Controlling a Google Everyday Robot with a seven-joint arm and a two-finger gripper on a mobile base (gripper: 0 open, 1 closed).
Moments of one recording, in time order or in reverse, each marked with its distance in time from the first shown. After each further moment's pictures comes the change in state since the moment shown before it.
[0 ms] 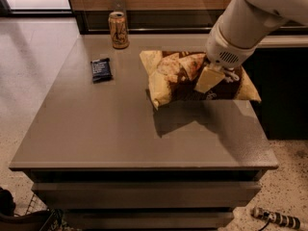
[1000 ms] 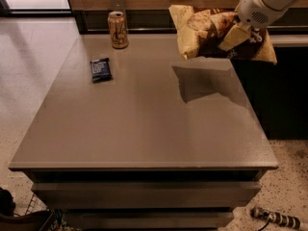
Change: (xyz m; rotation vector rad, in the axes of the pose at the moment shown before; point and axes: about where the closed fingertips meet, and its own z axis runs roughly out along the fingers) arm 0.033 -0.134 -0.024 0.184 -0.109 0.046
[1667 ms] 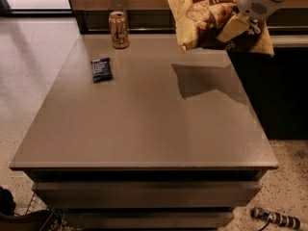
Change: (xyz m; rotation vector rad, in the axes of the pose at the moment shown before) arm -0.009 -0.020 -0.004 0.033 -0.025 -0.002
